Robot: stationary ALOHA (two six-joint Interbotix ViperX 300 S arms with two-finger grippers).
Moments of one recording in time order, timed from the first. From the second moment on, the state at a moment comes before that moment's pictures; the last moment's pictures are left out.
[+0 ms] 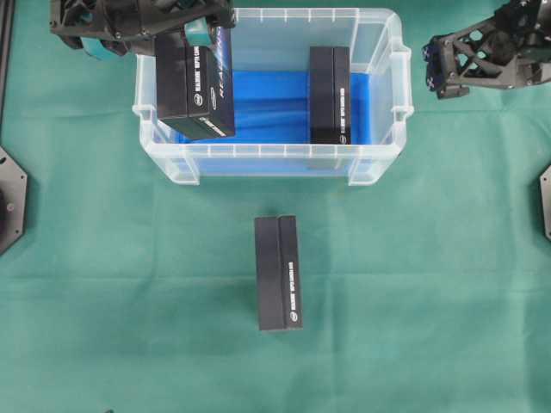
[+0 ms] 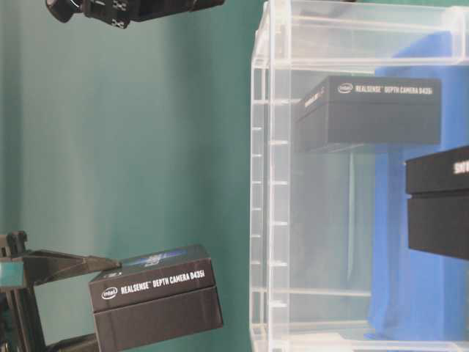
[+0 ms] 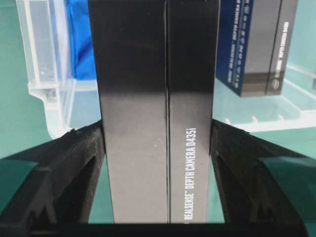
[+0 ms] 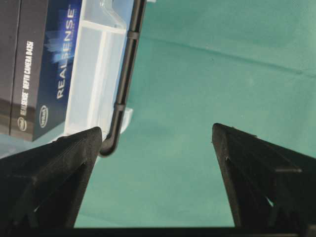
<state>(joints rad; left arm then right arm) 0.26 -0.10 -0.12 0.10 1.45 -1.35 -0.32 -0.42 0.50 -0.15 1.13 1.27</state>
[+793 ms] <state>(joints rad) -0.01 -0.10 -0.12 0.10 1.54 -1.57 -0.31 -0.42 0.50 -0.15 1.13 1.27</state>
